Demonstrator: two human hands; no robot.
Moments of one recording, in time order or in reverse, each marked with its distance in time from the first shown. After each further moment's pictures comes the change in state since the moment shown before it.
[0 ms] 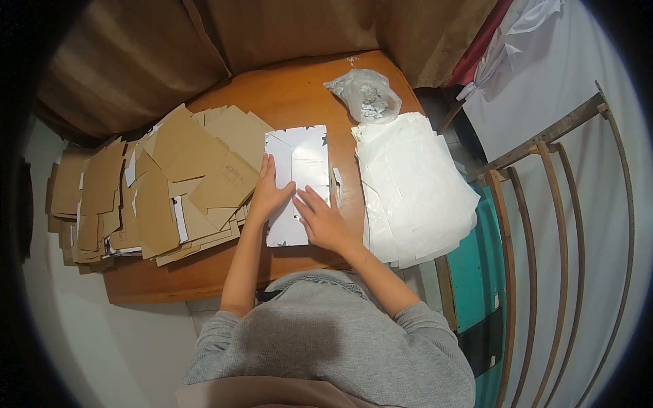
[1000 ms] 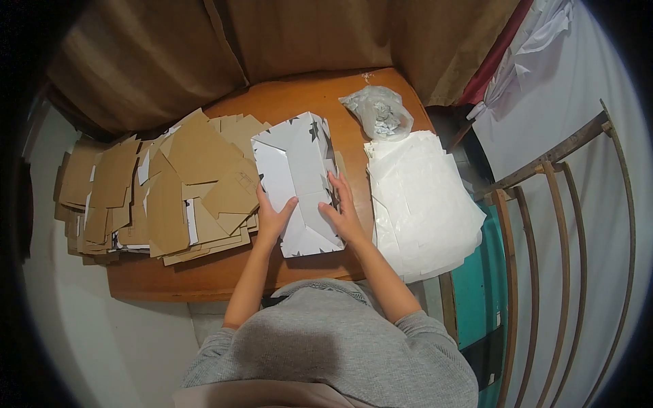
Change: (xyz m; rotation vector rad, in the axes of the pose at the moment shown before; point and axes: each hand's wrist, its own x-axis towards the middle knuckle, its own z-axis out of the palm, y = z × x) left_hand -0.043 0.003 -0.006 -0.468 0.250 -0.064; right_hand 0.026 0.026 -0.008 0.922 0.310 0.278
